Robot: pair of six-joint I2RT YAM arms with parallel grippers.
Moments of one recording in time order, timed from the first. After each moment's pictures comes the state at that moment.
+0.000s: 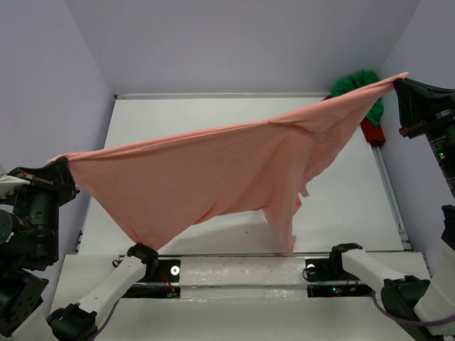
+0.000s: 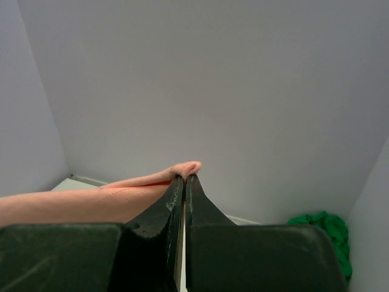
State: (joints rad) left arm -0.42 0.68 1.80 -1.08 -0.67 -0.43; right arm 0.14 0.99 2.08 -0.70 -0.15 0.03
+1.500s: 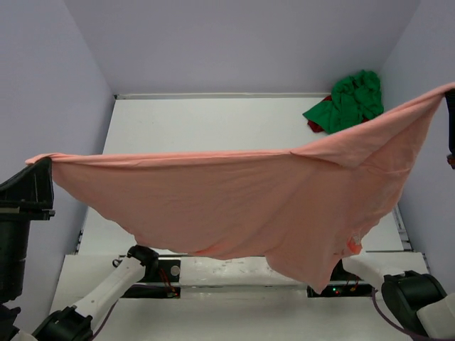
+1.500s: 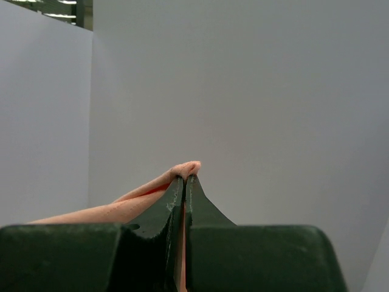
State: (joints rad) left arm -0.48 0.62 1.92 -0.93 -0.39 -0.34; right arm 0.16 1.02 2.45 -0.75 -0.24 0.02
